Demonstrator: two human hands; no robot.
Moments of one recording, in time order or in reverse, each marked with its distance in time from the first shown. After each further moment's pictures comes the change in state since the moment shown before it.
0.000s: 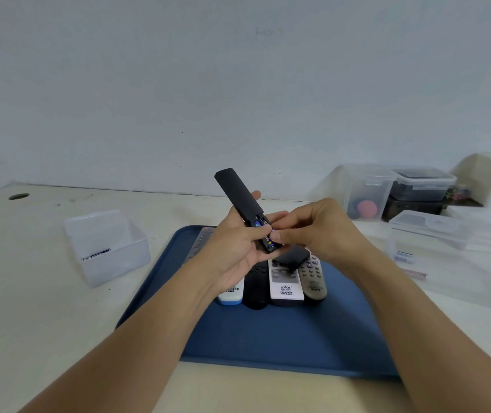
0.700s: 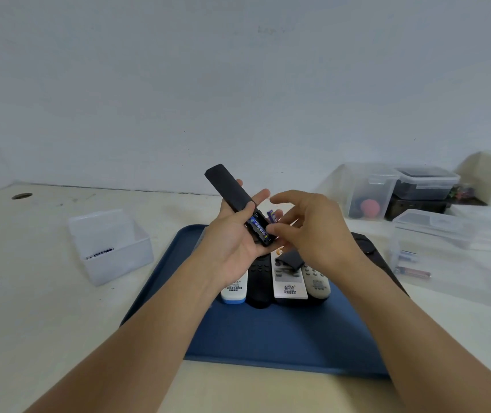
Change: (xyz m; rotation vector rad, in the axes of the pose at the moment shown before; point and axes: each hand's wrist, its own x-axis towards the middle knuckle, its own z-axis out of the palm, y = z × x) left_hand 0.006 0.007 -0.003 -0.263 0.067 0.009; right_hand -0.005 -0.012 0.022 -0.306 0.212 -0.076
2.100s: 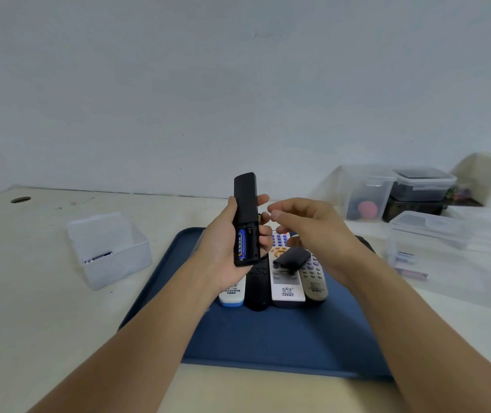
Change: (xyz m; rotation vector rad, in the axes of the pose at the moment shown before) left_hand -0.007 0.006 0.005 -0.024 0.045 -0.145; right_hand 0.006 0.008 -0.004 0.394 -0.070 0.239
